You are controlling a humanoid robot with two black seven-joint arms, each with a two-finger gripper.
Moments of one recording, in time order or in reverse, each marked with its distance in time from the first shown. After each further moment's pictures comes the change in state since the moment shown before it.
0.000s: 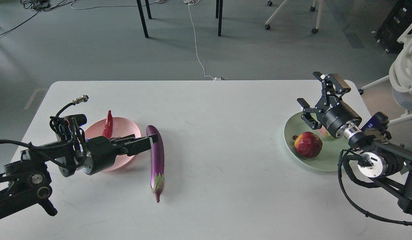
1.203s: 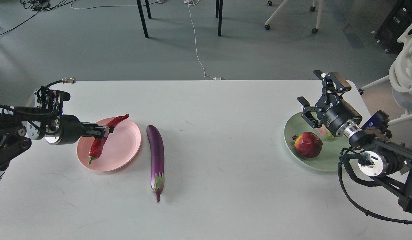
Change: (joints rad) left arm -0.265 -0.101 0.075 0.674 0.270 -0.434 -0.391; right arm 0.007 -0.003 0.000 0.003 0.000 0.000 0.000
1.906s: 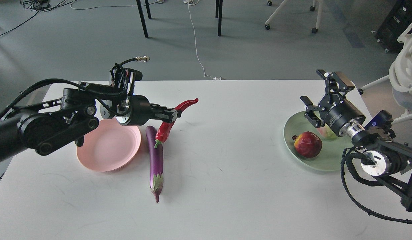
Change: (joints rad) left arm -0.141 -0.183 -0.030 -0.147 -0.053 -0.060 0.131; right arm 0.000 -0.010 0.002 -0.001 0.003 0.002 0.000
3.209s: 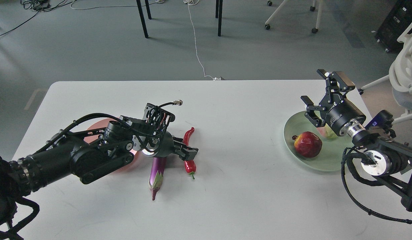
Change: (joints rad) left arm 0.107 -0.327 0.047 0.133 0.228 -0.001 0.124; right arm 0.000 0.000 0.001 -0.007 0.002 0.002 0.000
